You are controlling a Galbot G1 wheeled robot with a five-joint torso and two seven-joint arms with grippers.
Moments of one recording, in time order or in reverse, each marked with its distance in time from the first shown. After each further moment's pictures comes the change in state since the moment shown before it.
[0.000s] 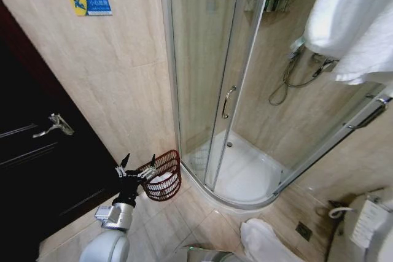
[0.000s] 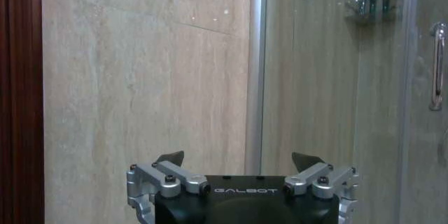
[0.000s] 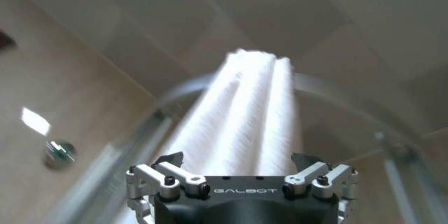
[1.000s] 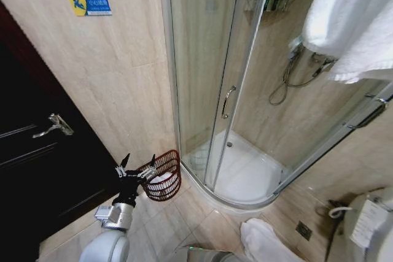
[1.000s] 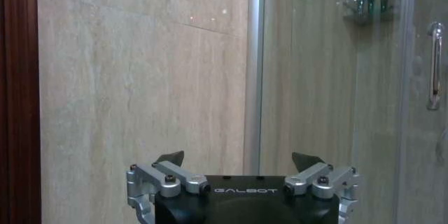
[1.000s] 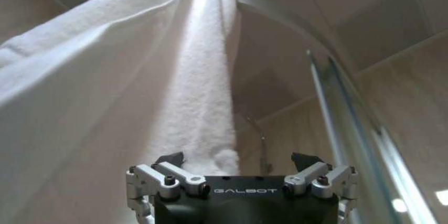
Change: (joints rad) left arm 0.000 0.000 0.000 0.000 0.000 0.000 0.000; right arm 0.046 0.465 -0.303 -0.047 -0.416 0.194 -0.117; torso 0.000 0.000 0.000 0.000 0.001
